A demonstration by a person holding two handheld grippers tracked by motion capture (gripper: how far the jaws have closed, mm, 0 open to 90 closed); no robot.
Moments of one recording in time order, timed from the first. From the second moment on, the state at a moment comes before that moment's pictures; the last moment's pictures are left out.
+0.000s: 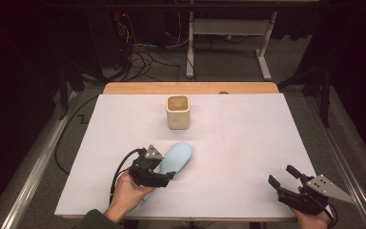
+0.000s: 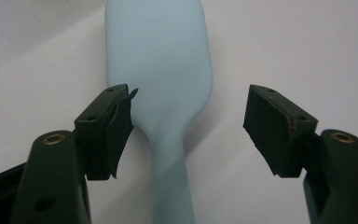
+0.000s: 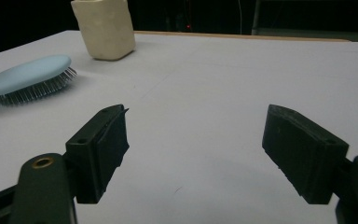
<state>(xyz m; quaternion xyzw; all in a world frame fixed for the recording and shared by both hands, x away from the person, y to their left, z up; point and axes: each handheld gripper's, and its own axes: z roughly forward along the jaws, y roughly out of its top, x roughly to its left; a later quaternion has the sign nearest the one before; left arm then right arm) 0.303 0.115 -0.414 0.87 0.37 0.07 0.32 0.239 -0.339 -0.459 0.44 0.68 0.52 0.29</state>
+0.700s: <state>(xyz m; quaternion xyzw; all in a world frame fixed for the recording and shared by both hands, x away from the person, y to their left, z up) 0.318 0.103 -0.428 0.89 0.39 0.06 0.23 0.239 -0.339 -0.459 0.44 0.68 0.51 0.29</state>
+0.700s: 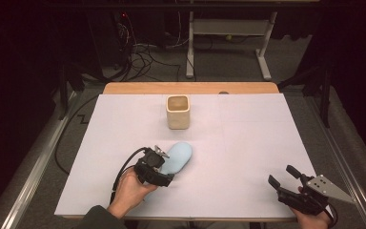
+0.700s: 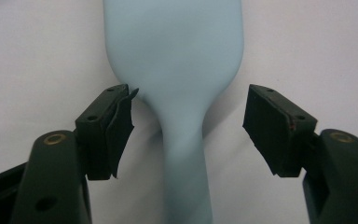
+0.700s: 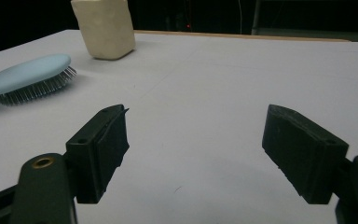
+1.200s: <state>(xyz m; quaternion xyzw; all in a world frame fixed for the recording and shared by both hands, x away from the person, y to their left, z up) 0.324 0.102 -0.442 0.89 0.40 0.05 0.19 0.239 -0.339 -0.459 0.44 0.68 0.51 0.29</state>
